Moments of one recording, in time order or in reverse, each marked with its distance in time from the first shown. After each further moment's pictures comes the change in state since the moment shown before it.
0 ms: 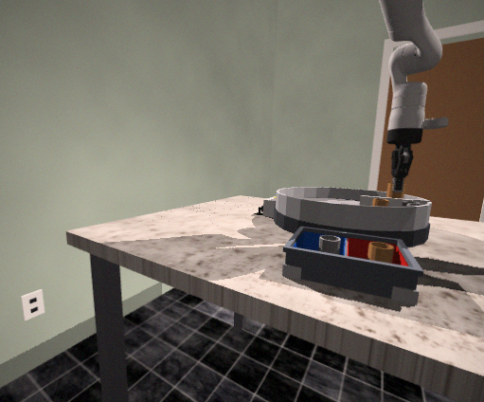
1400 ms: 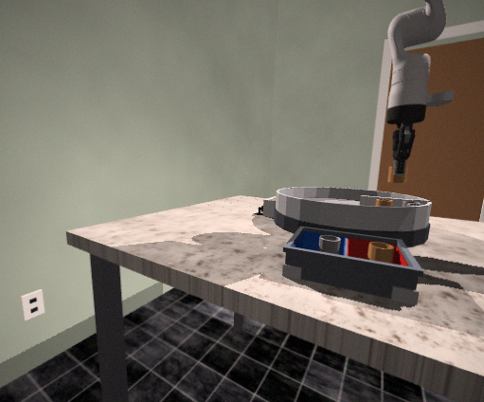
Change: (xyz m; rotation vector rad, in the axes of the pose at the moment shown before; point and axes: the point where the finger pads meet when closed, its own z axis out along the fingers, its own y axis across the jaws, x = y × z) arm -0.010 0.049 -0.045 0.017 0.015 0.034
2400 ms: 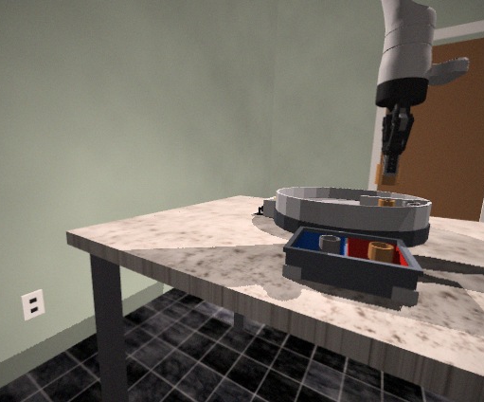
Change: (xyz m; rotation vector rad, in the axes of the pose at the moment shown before) arm -0.041 0.177 -0.008 -0.005 -0.030 -0.052
